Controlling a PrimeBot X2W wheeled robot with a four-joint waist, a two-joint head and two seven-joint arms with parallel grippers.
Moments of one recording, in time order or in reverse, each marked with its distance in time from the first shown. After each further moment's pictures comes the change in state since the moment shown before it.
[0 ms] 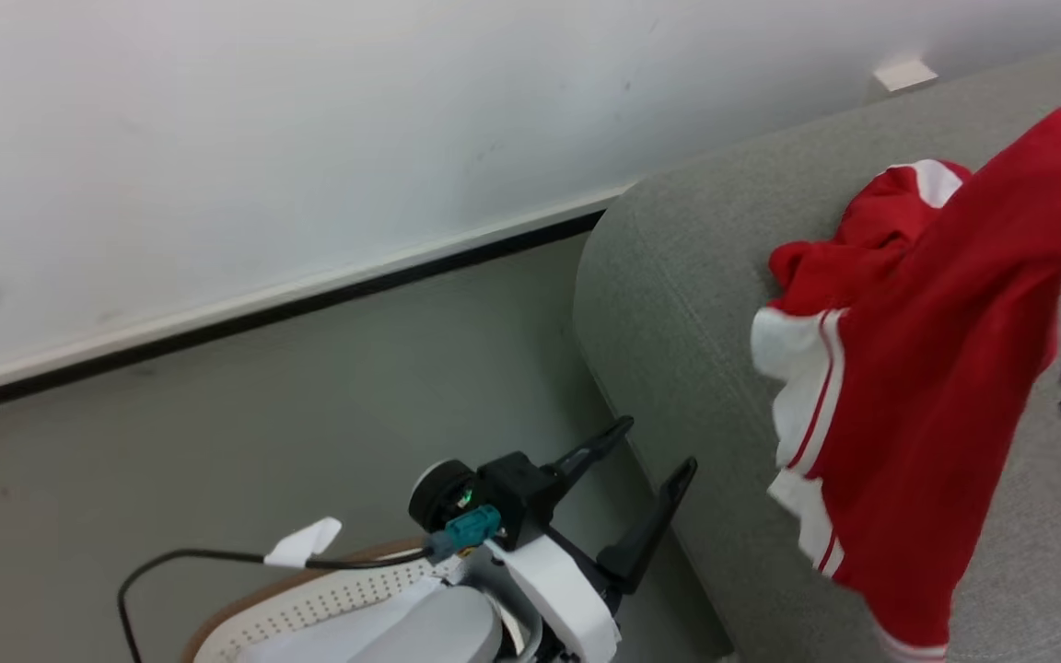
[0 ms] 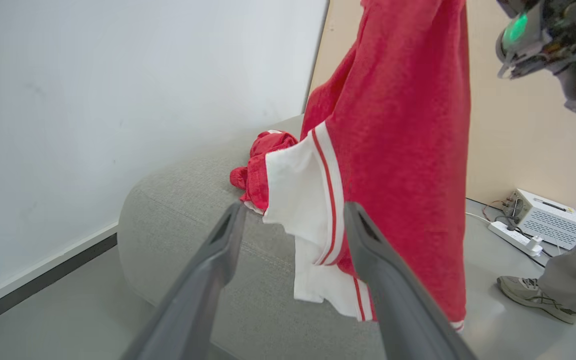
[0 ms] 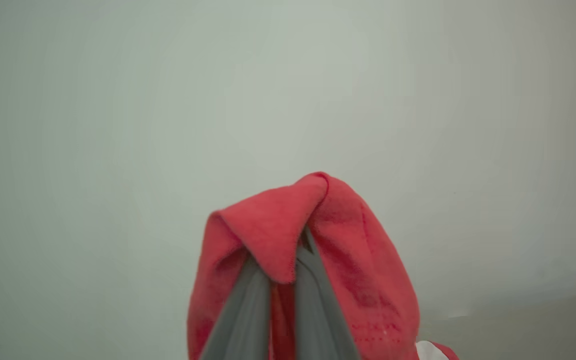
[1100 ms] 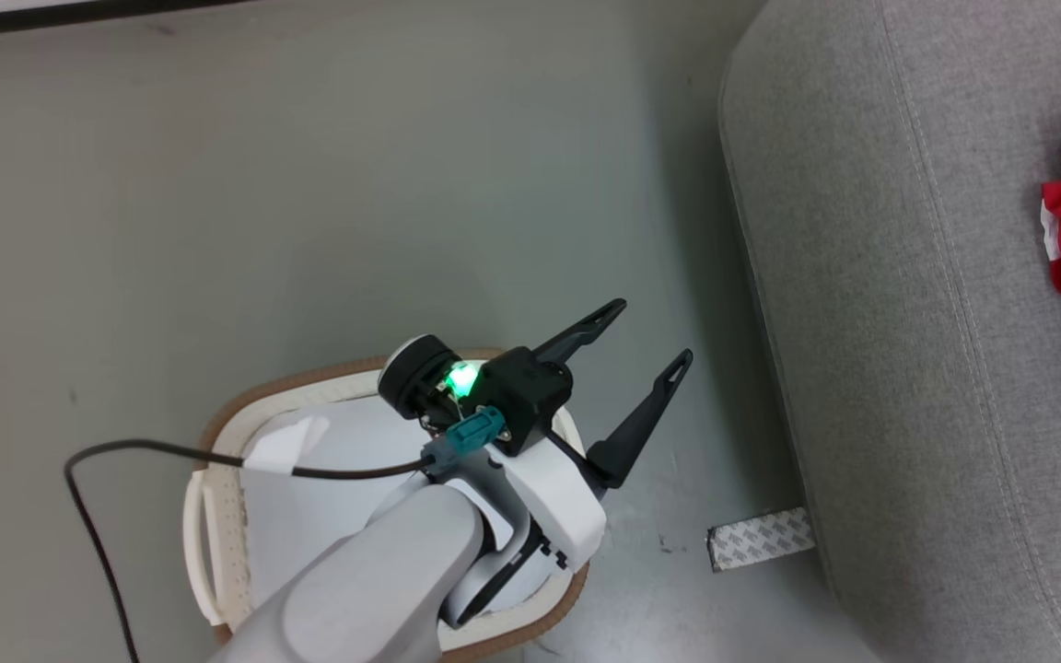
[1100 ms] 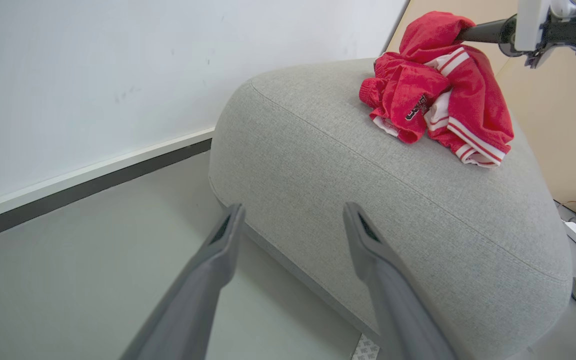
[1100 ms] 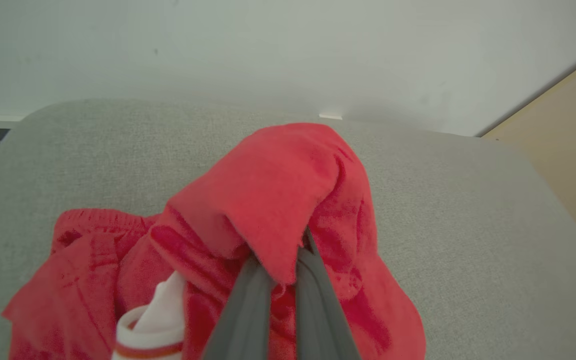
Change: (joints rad) left arm -0.186 0.078 -0.006 -0.095 0.080 0.047 0.113; right arm -0.540 -0.256 0.174 0.841 -0.088 0.000 0.235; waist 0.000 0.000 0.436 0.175
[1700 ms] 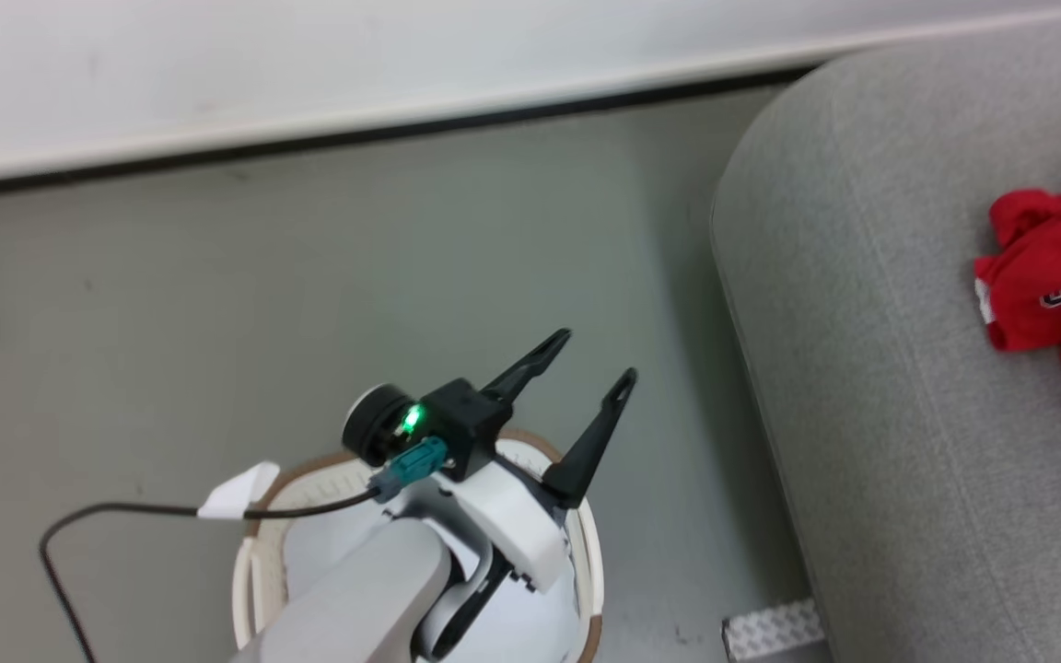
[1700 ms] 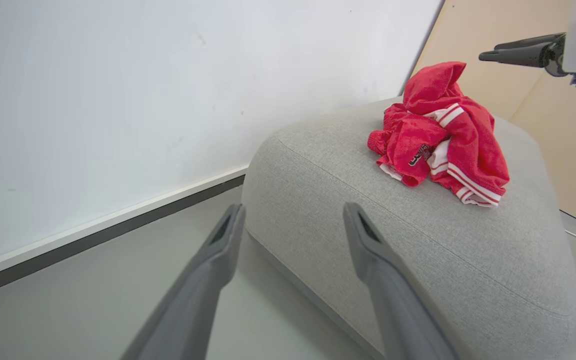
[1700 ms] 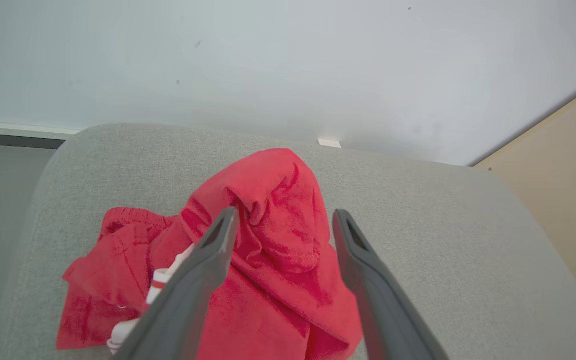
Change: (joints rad) left arm 0.081 0.012 0.041 0.045 -0.057 0.021 -0.082; right arm 0.020 -0.072 0.215 -0.036 0.086 0.000 0.029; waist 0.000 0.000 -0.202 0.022
